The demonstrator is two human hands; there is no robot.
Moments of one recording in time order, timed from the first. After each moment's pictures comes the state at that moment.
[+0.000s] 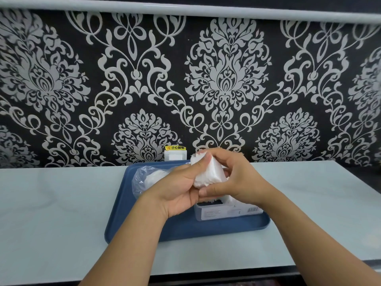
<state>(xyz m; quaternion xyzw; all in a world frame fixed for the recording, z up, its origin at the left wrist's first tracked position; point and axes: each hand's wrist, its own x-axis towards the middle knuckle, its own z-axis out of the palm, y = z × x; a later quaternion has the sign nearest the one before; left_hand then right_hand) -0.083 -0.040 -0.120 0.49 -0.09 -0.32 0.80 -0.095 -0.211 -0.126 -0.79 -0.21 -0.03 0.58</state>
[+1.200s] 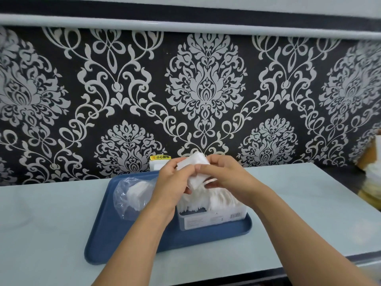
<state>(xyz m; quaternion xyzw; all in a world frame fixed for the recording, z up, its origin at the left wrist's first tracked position) -0.074 -0.074 -0.126 0.68 -0.02 -0.06 0.73 -0.092 -0.231 -0.112 -0.78 -0.06 0.01 0.62</state>
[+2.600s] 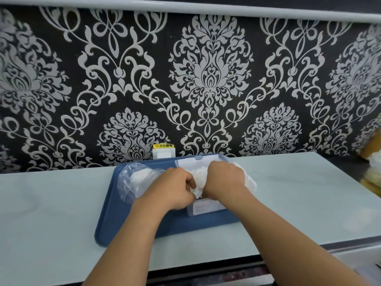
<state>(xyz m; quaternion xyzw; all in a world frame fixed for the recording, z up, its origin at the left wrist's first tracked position) -0.067 -0.045 -0.148 0.95 -0.22 -0.06 0.24 -0.083 -0.189 -0.143 -0.99 0.10 -0.03 0.03</state>
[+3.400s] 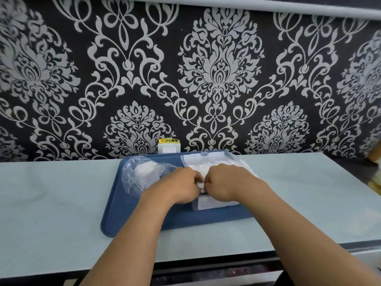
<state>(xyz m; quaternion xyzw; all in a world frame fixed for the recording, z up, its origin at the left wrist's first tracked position) -0.058 -0.050 -0.157 0.94 -0.22 -0.14 0.20 -0.093 -0.192 -0.134 -1.00 -0.05 0.08 0.01</state>
